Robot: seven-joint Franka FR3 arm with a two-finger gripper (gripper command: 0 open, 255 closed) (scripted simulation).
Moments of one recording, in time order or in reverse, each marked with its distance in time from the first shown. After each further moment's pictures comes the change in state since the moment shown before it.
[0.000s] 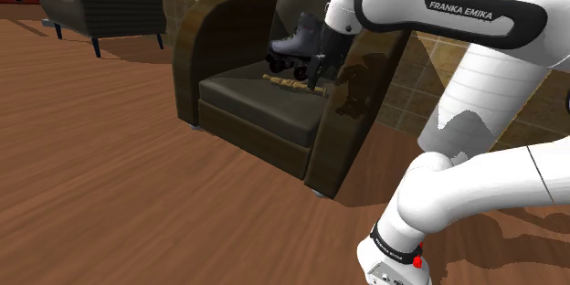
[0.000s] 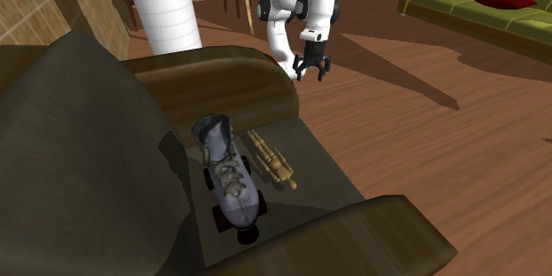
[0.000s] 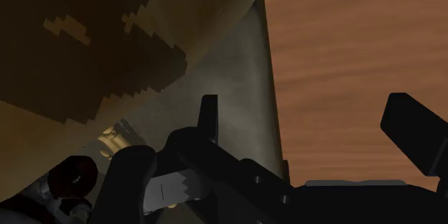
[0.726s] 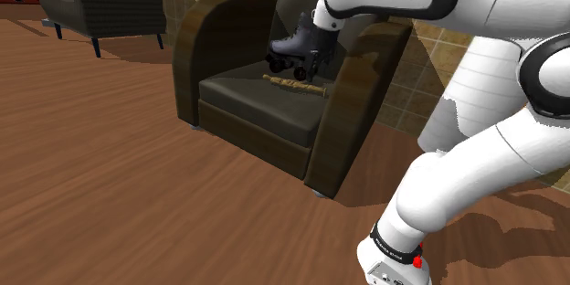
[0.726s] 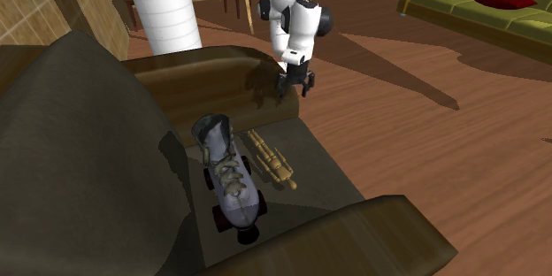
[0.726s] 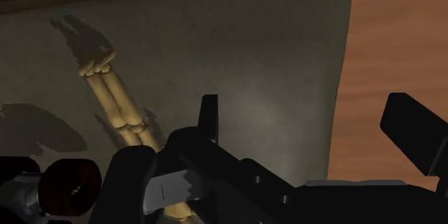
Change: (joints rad) arm -0.021 0.319 -0.188 0.212 -0.034 -0.011 -0.271
